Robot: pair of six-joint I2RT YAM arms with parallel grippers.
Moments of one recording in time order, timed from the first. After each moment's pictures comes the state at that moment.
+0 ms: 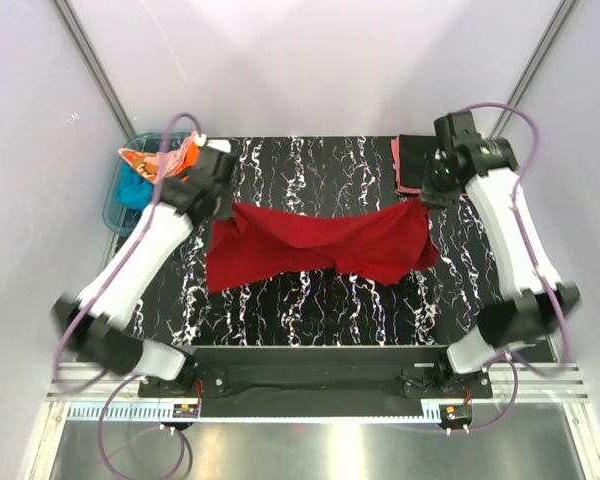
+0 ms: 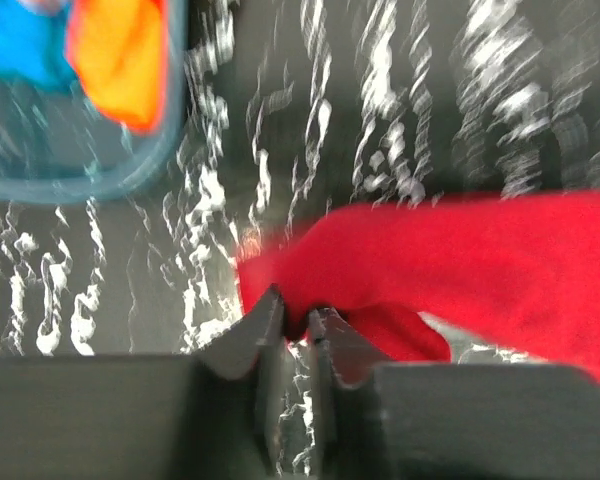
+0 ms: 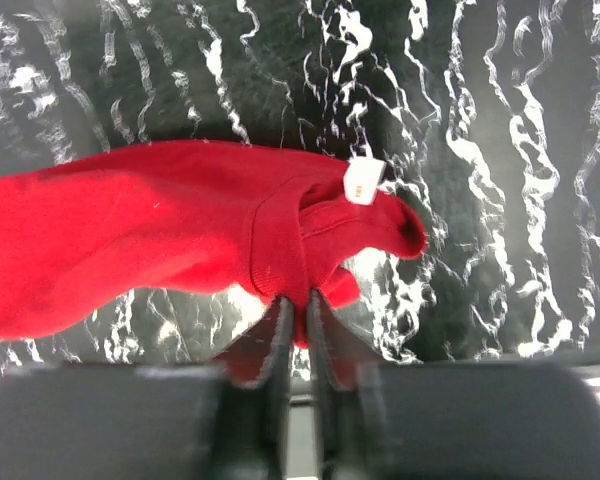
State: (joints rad) left arm -0.45 1.33 1.46 -0.95 -0.39 -0.32; right arm 0.21 1.52 1.80 -1.30 0.12 0.41
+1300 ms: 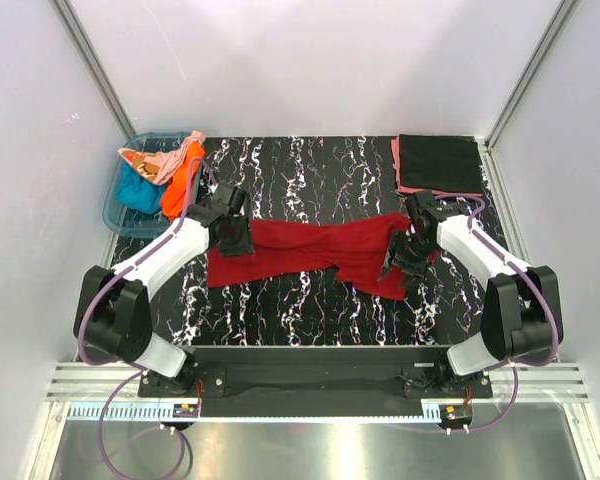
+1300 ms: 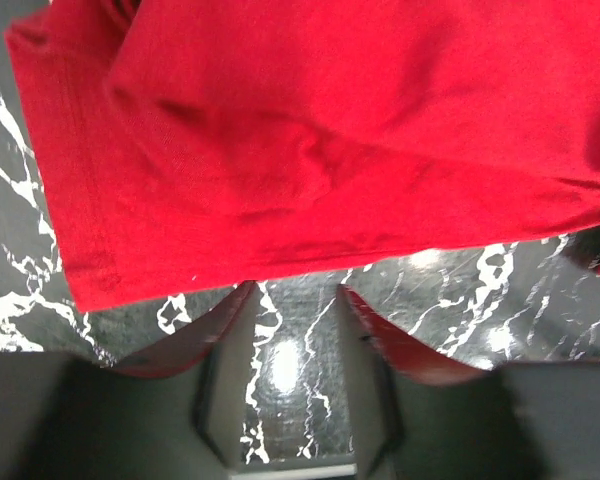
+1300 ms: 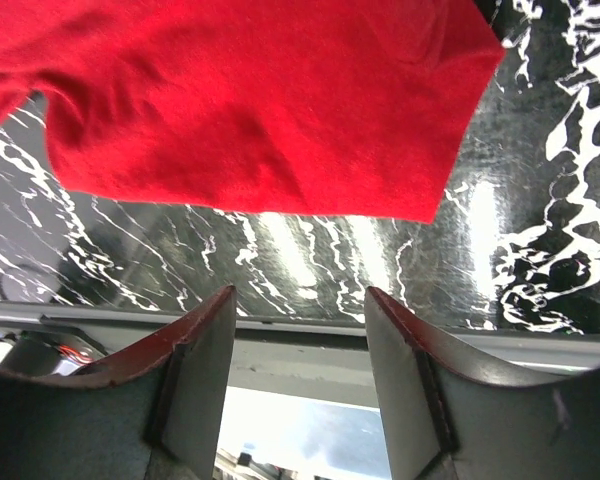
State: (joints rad) left arm -0.40 1.49 1.07 -0.69 -0.04 -0.52; right arm 0.23 1.50 1.04 -0.94 -0.23 0.57
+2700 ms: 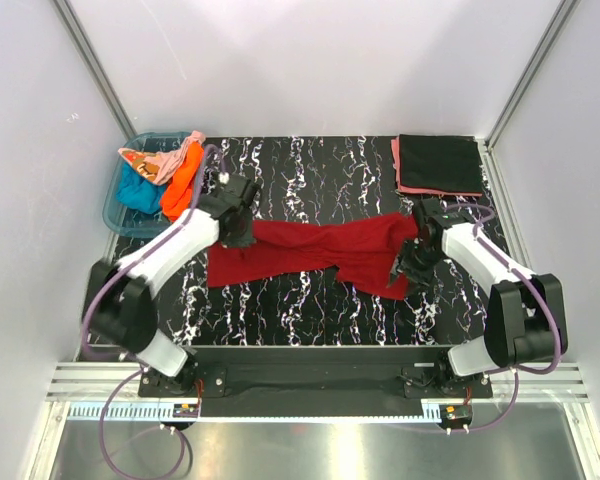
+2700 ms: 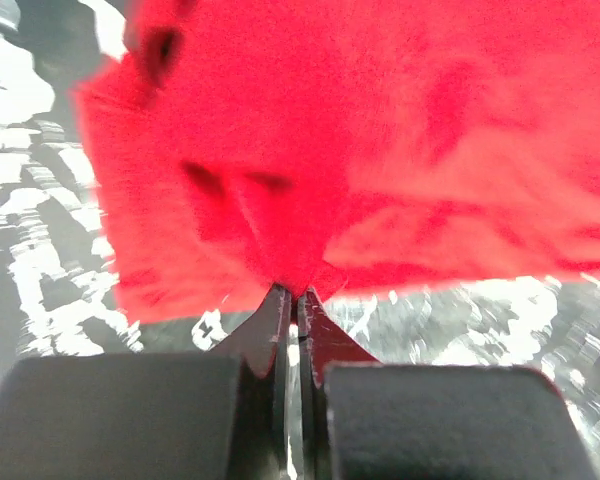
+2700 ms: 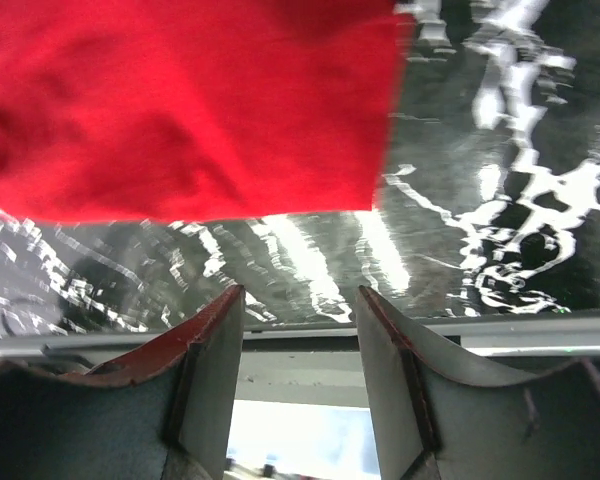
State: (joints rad) left arm -0.46 1.58 1.20 -0.77 -0.21 -0.49; right arm 0.20 1.46 0.96 -0.94 -0.17 0.64
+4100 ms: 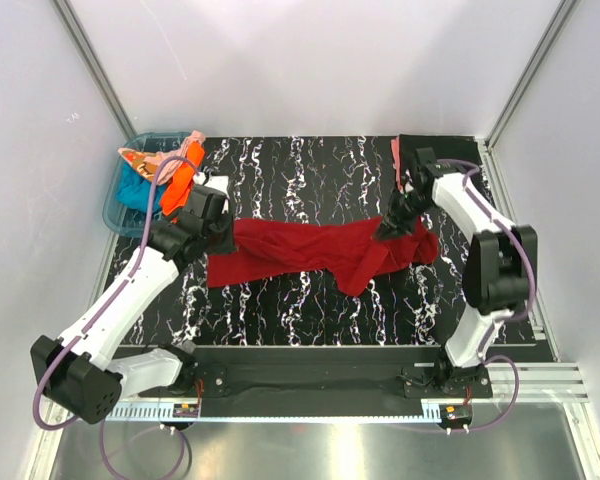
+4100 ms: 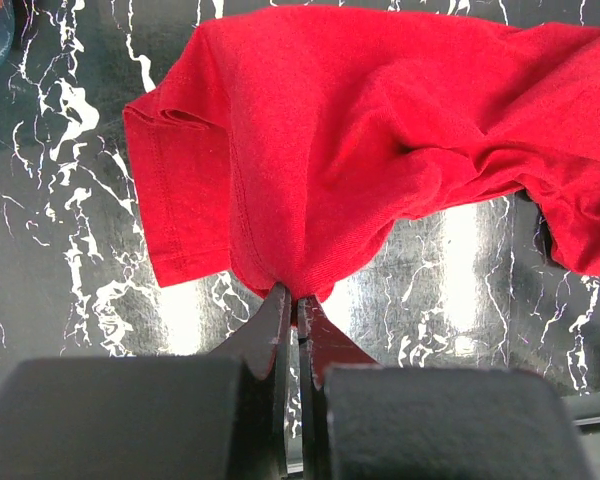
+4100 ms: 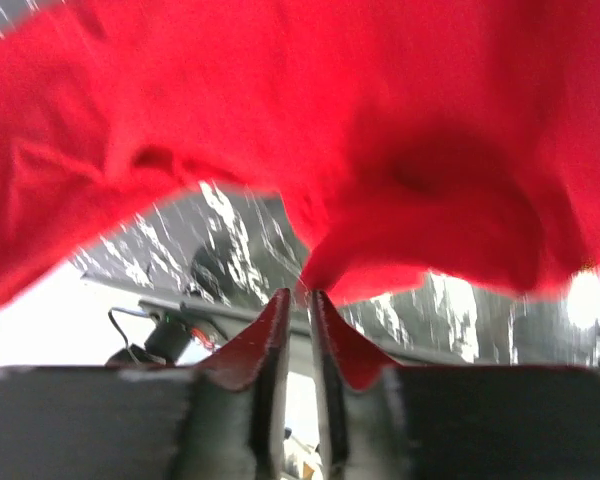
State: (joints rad) left arm -0.46 1.15 1.09 -0.79 -0.15 -0.39; right arm 0.16 1.73 1.40 -0.99 -0.41 0.62
